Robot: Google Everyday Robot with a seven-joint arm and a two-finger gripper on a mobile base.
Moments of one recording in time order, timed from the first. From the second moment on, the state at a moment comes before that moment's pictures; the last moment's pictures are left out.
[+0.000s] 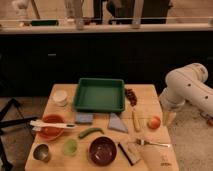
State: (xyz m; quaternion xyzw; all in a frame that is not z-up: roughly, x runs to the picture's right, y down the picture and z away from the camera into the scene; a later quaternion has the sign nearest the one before) arm 0.286 0.111 0.683 -0.28 0.02 0.02 0.96
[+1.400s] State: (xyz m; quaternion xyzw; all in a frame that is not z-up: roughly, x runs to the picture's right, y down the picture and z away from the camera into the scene) arm 0.283 0.114 0.683 -0.28 0.01 0.02 0.96
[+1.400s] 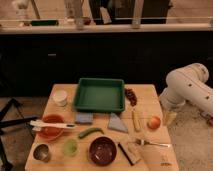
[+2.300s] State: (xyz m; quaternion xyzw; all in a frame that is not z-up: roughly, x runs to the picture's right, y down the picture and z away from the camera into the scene) arm 0.100 0.150 0.669 -0.28 -0.14 -0.13 0.94
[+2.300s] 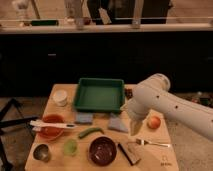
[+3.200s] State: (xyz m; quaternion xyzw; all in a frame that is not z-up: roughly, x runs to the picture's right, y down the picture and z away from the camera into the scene) arm 0.065 0.154 0.689 -0.28 -0.17 -0.12 0.94
